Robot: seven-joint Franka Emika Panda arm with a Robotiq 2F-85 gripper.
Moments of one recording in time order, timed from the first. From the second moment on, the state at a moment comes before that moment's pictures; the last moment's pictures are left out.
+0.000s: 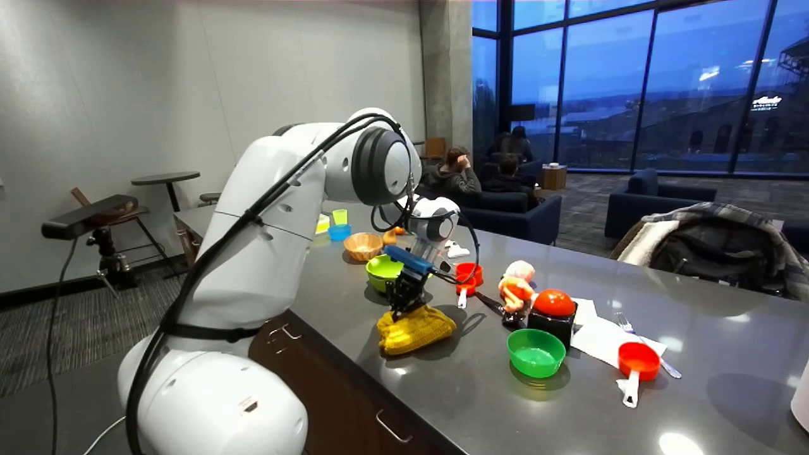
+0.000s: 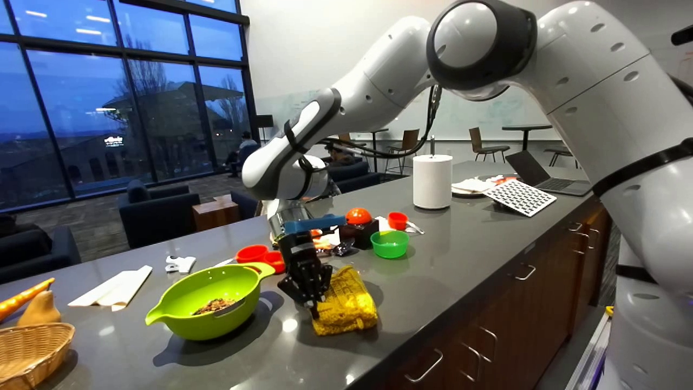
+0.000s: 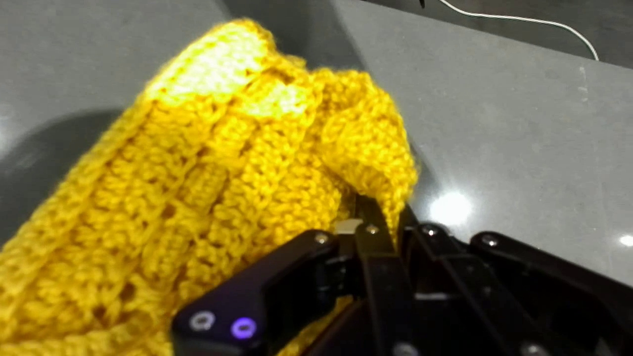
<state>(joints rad) 0.18 0.57 0.15 -1.69 0.22 1.69 0.10</state>
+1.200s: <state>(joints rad) 0.20 0.51 0.15 -1.66 0.12 1.72 0.11</state>
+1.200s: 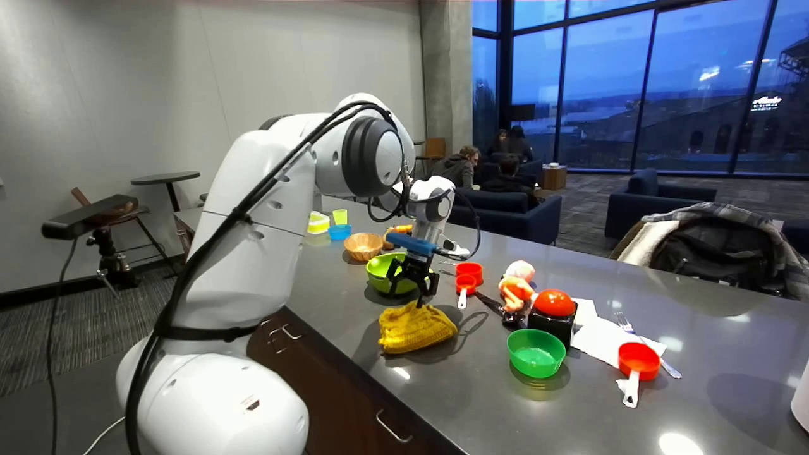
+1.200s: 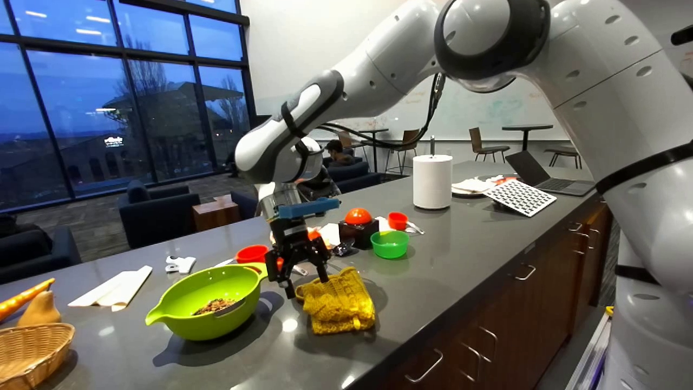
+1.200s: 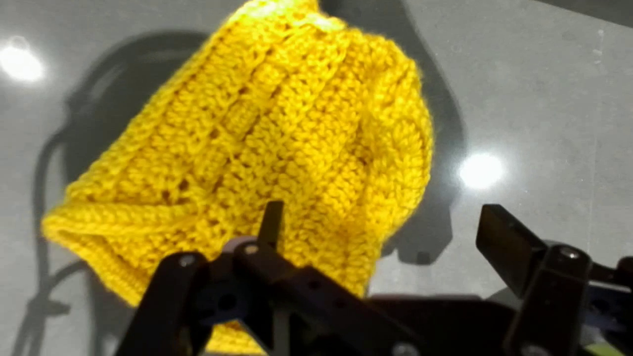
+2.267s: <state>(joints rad) 0.16 0.27 0.08 -1.86 0.03 1.84 0.19</state>
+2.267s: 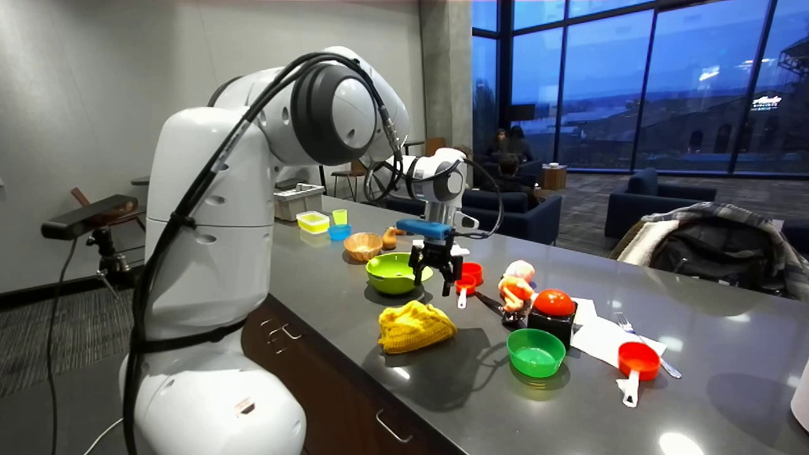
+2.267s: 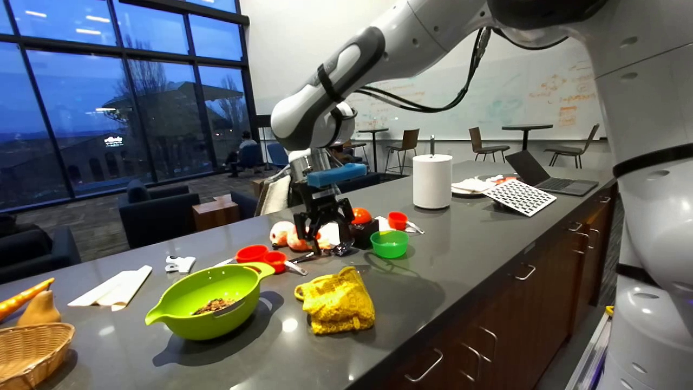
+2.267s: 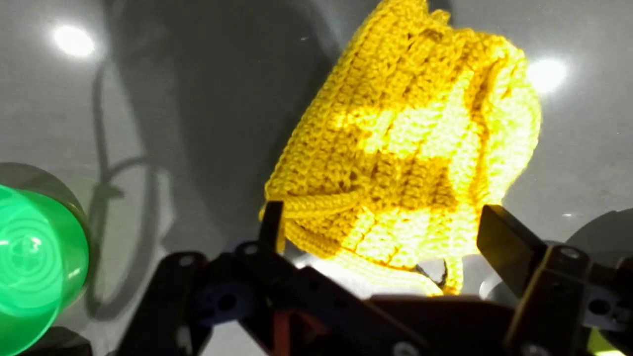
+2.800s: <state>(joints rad) 0.14 0.18 0.05 -2.05 -0.02 2.16 0.33</state>
